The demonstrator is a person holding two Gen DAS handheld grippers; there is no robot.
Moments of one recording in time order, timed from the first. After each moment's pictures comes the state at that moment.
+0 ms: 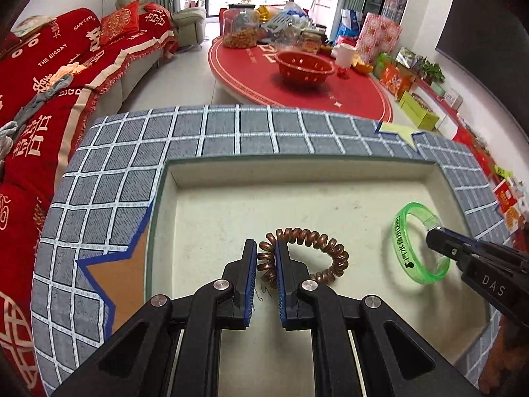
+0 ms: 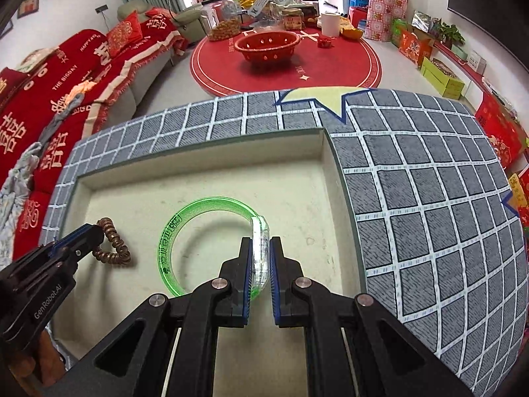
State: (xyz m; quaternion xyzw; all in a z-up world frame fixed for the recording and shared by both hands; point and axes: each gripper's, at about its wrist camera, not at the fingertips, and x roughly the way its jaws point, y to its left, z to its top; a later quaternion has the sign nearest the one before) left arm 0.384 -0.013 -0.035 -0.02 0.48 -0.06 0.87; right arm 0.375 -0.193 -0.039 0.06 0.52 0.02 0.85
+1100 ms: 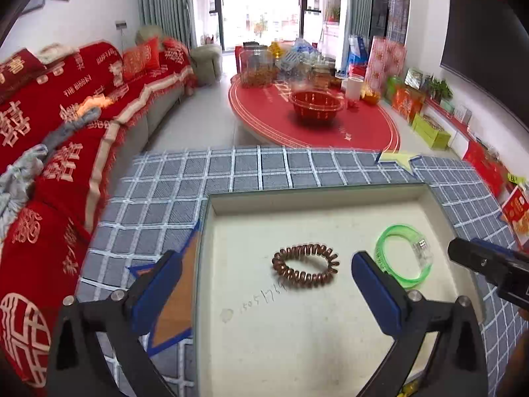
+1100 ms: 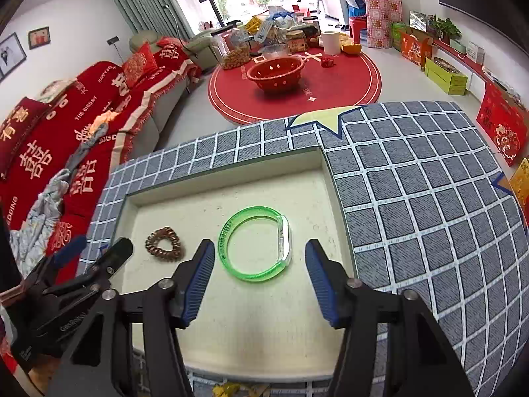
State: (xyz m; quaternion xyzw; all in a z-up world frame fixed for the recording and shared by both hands) left arm 0.342 -0.007 0.015 0.01 0.40 -0.03 0.91; right arm 0.328 -0.203 0.013 0.13 0.46 0.06 0.88
